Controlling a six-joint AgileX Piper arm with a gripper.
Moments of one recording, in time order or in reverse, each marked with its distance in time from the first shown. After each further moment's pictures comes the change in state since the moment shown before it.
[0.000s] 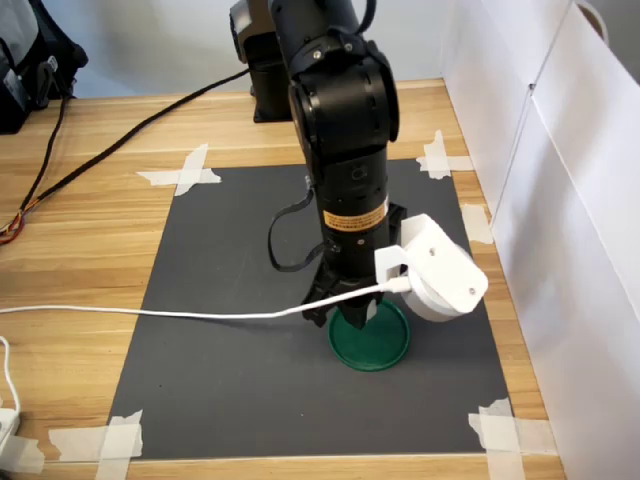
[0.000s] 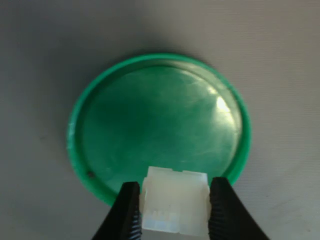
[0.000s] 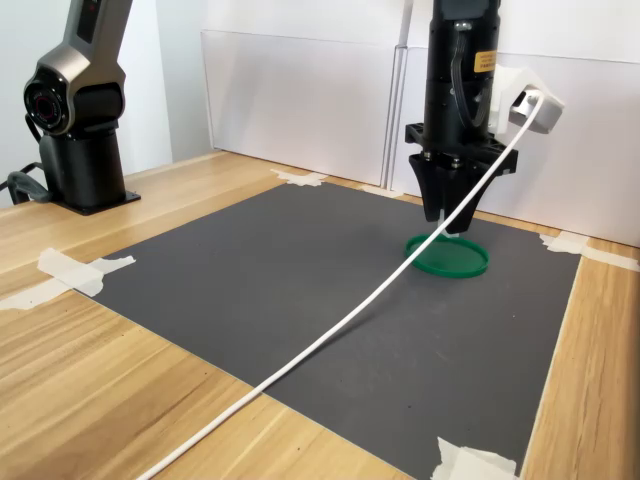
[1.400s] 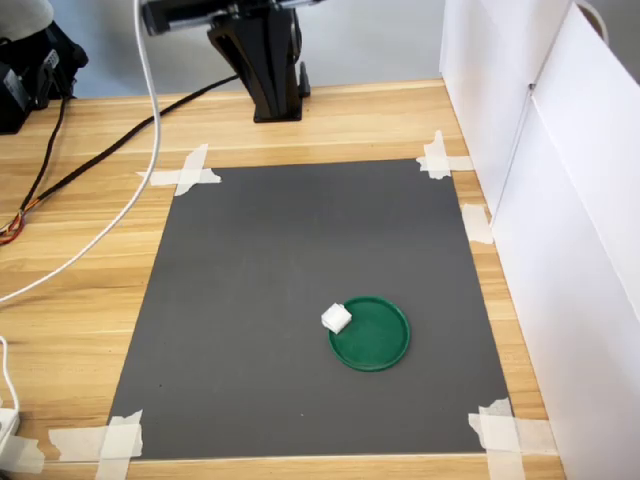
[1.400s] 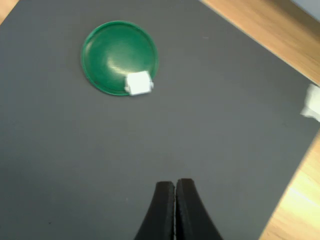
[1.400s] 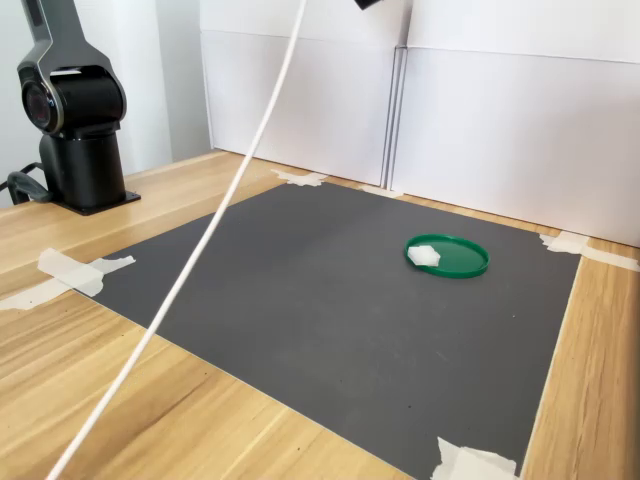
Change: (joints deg) arm -13.5 -42.9 18.9 9.7 -1.0 -1.4
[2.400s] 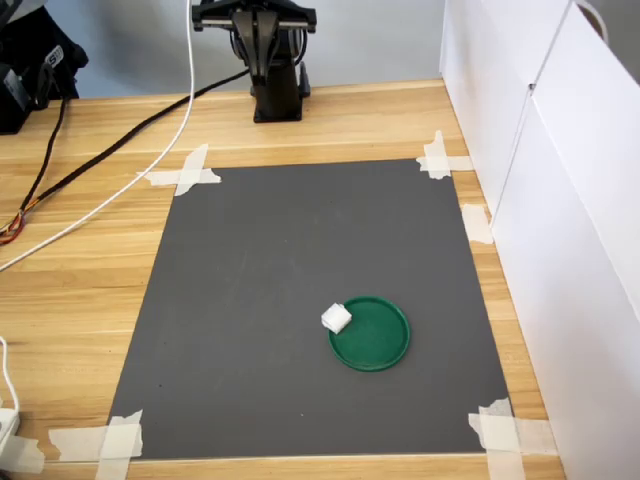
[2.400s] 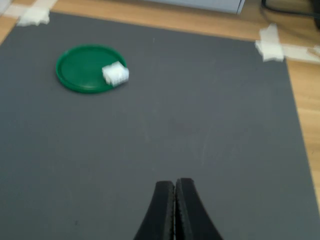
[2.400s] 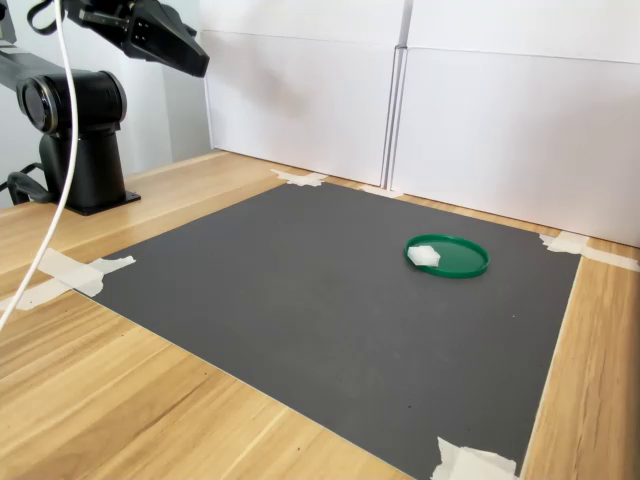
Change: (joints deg) arm -5.6 -66.4 63.5 5.0 -32.4 13.7
